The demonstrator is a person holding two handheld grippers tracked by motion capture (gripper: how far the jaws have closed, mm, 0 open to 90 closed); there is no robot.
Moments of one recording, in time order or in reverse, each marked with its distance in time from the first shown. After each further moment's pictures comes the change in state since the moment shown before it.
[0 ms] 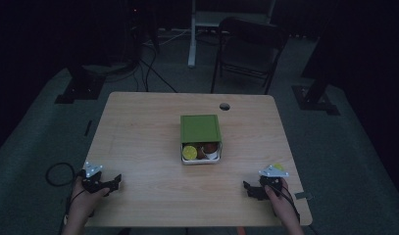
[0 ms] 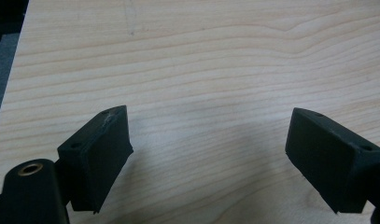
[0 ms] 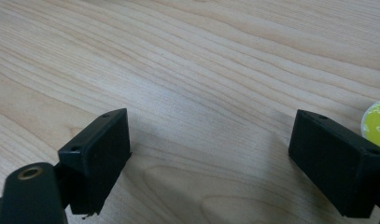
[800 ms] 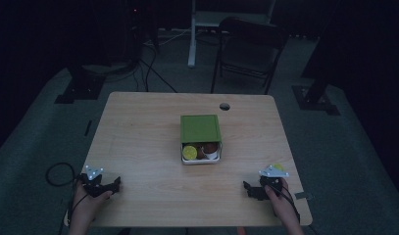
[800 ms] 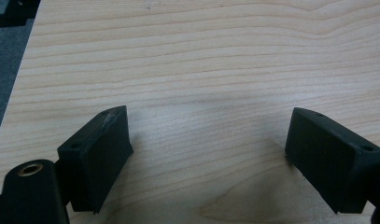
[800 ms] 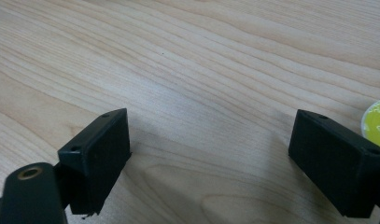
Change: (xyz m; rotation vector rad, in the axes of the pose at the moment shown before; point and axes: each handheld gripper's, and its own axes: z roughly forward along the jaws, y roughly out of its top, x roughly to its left) left arm -0.008 -0.008 0.000 0.022 0.075 -0.051; right arm 0.000 0.000 0.000 0.000 0.002 -0.001
